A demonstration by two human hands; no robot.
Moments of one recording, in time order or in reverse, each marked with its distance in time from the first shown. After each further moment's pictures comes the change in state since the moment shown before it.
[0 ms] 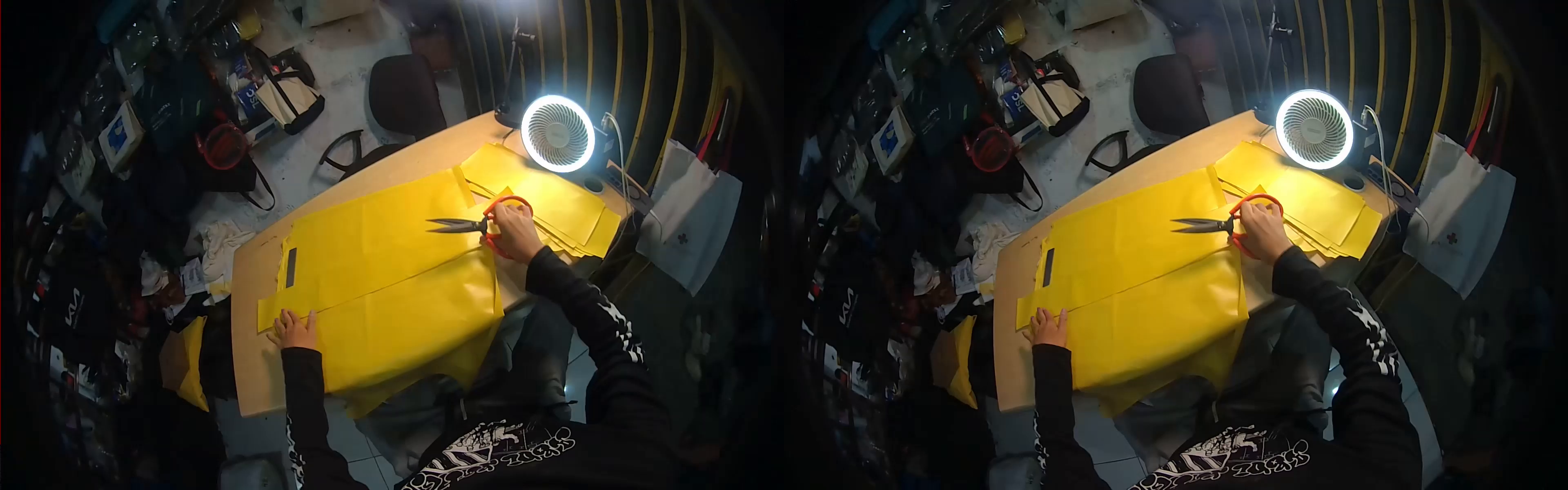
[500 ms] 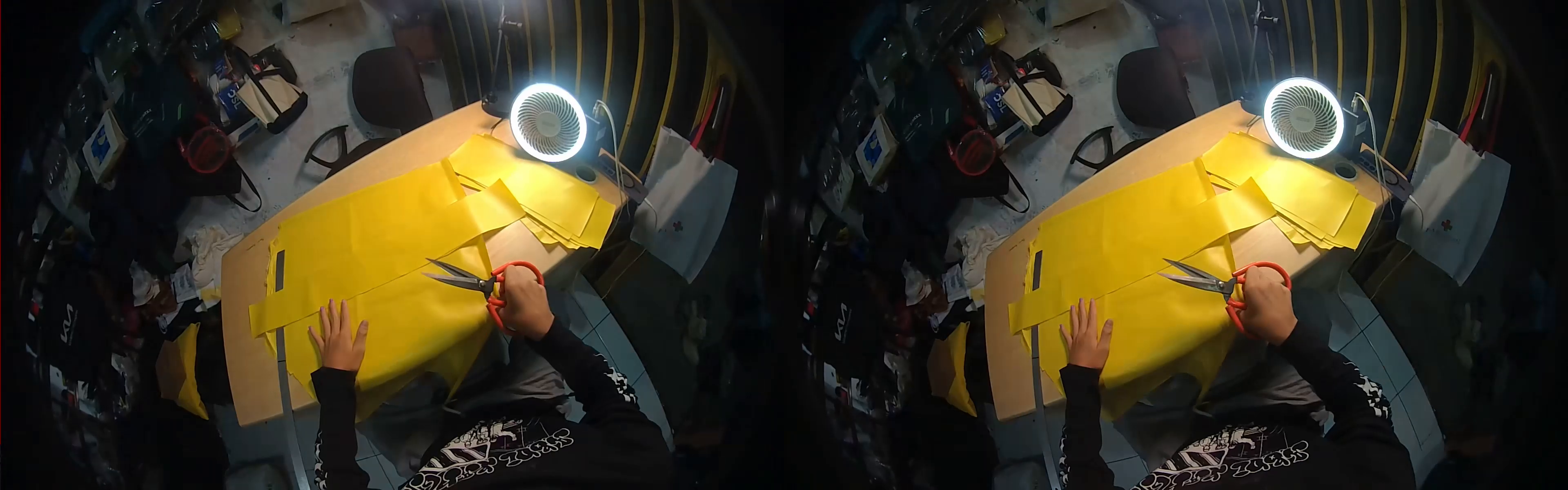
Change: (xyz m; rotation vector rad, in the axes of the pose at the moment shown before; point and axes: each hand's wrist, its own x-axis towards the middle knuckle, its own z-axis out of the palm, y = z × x) left_hand -0.074 0.078 -0.003 -0.295 0.068 0.505; right_hand -0.083 -0.106 -0.079 0.190 -0.260 0.427
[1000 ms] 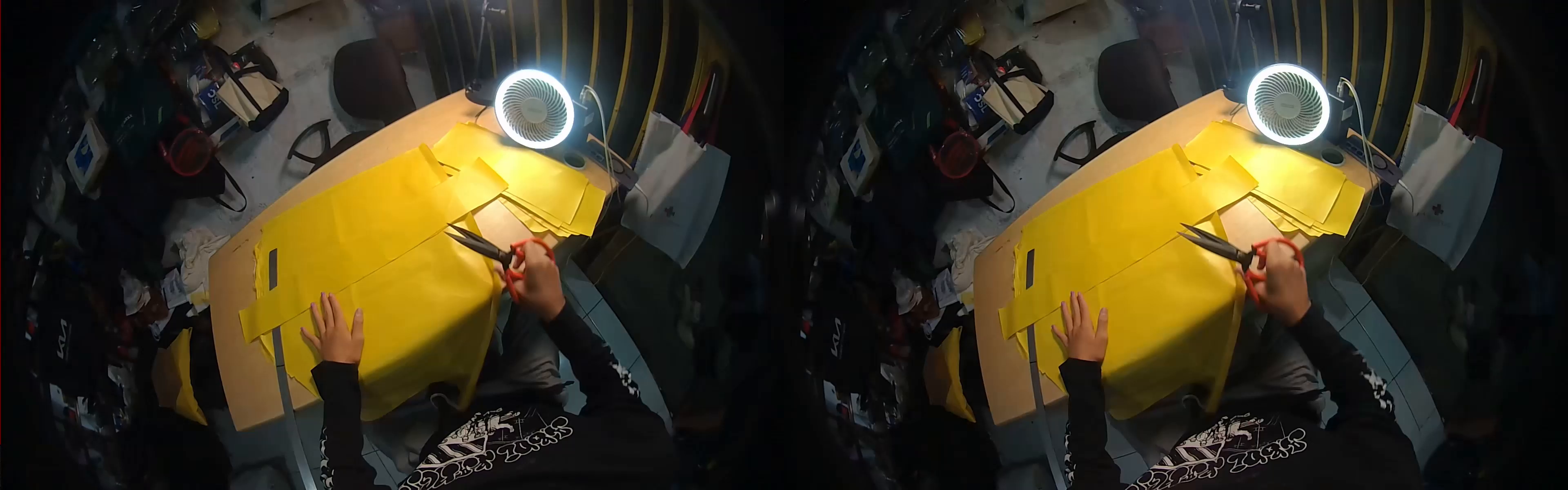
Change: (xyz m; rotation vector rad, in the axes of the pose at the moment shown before) left_hand 0.009 0.022 0.007 0.056 0.003 -0.135; right_hand 0.002 0.034 -0.010 0.105 0.204 0.080
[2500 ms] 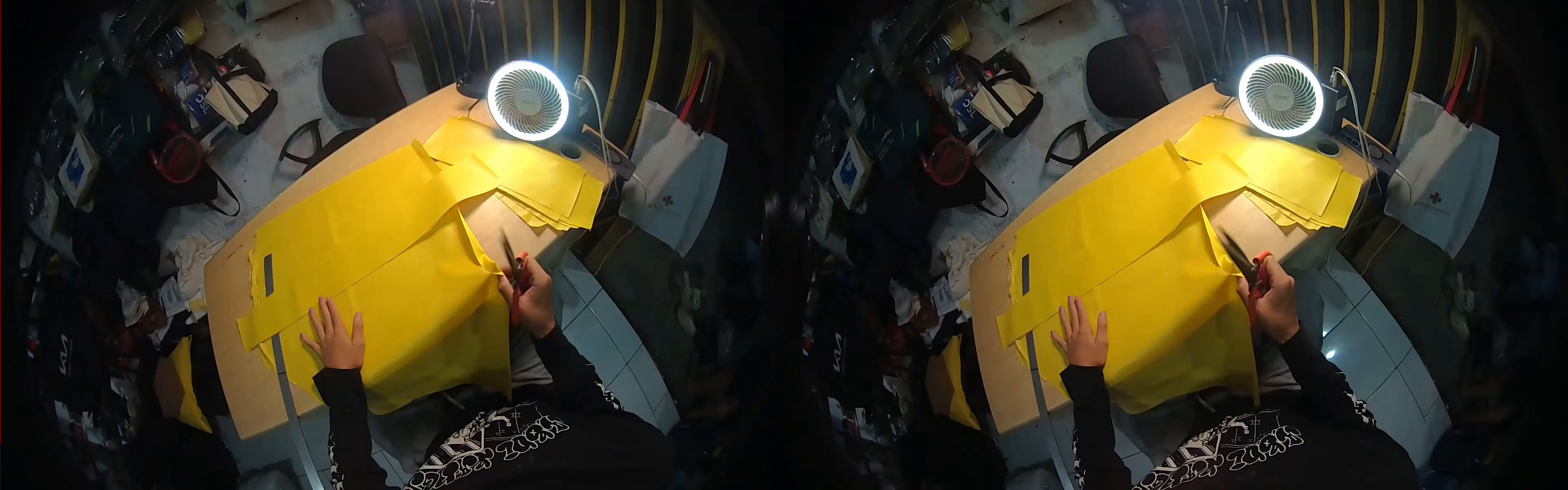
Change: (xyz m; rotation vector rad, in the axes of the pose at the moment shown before) left_hand 0.001 0.002 0.003 0.051 -0.010 -0.020; right_hand -0.029 -0.004 0.030 0.631 0.177 0.124
